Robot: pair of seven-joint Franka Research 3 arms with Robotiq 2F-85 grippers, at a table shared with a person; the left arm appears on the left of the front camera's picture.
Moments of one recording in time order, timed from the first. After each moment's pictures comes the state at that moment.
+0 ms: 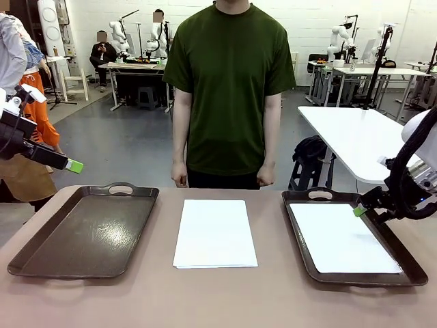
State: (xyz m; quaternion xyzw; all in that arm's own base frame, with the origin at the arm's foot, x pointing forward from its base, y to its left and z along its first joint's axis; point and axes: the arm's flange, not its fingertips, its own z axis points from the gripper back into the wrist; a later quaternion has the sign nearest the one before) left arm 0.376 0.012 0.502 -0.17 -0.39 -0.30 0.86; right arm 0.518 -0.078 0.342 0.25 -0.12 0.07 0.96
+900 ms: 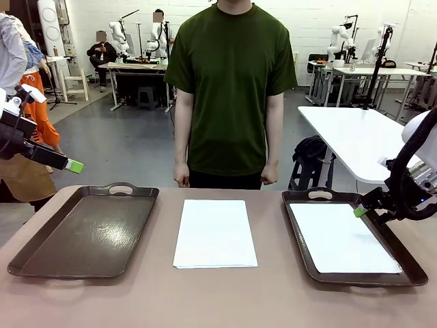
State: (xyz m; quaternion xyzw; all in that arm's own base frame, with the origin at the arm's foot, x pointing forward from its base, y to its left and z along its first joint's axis) left arm 0.376 0.012 0.502 -0.17 -0.39 -0.30 0.86; right arm 0.518 -0.080 0.340 0.25 -0.12 0.07 0.96
